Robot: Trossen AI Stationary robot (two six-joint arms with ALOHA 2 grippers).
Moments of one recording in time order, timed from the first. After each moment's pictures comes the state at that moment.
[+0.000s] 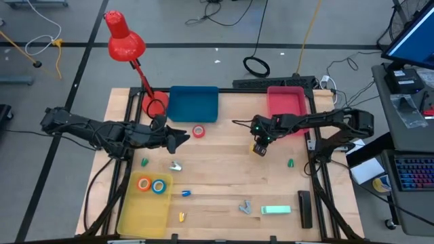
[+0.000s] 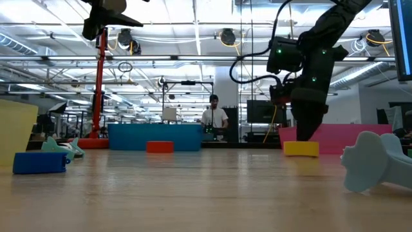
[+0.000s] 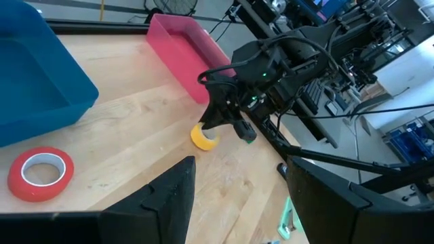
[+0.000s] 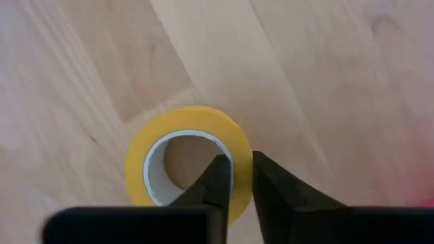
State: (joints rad) left arm -0.21 0.93 0.78 -0.21 -0.47 -0.94; right arm -0.27 1.48 0.74 -0.49 -0.08 0.24
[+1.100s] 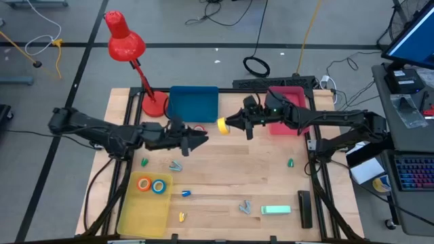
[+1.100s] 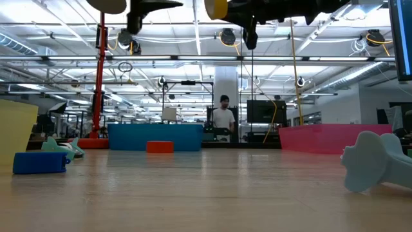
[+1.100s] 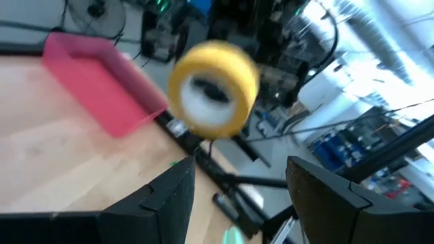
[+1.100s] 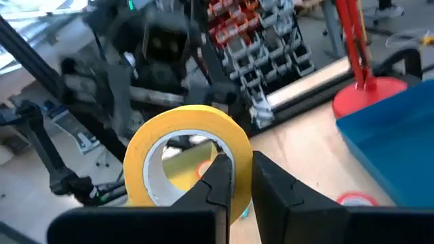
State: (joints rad) left arm -0.15 1.17 0.78 0.36 -0.31 -0.81; right arm -0.23 1.32 0.95 0.25 -0.32 0.49
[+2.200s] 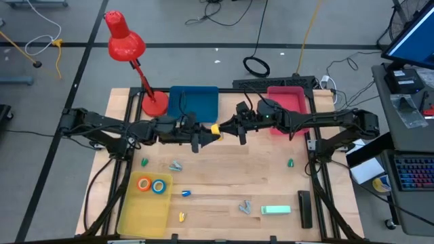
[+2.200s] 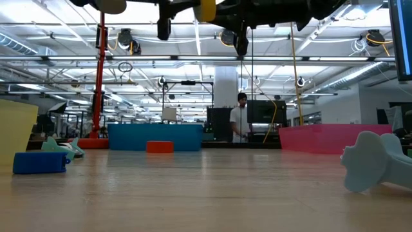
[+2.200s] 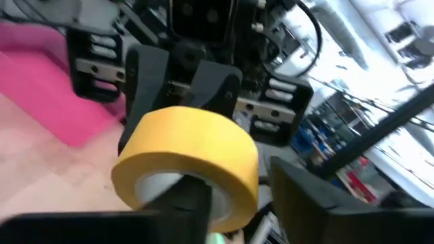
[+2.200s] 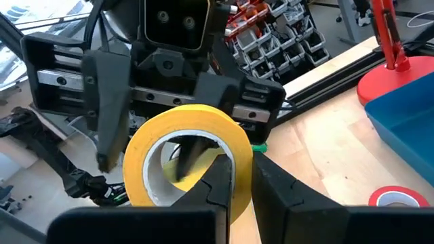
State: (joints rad) left arm -0.04 1.34 0.85 0.52 -0.05 -0.79; right arm -0.18 1.42 0.95 0.37 -0.30 0.55
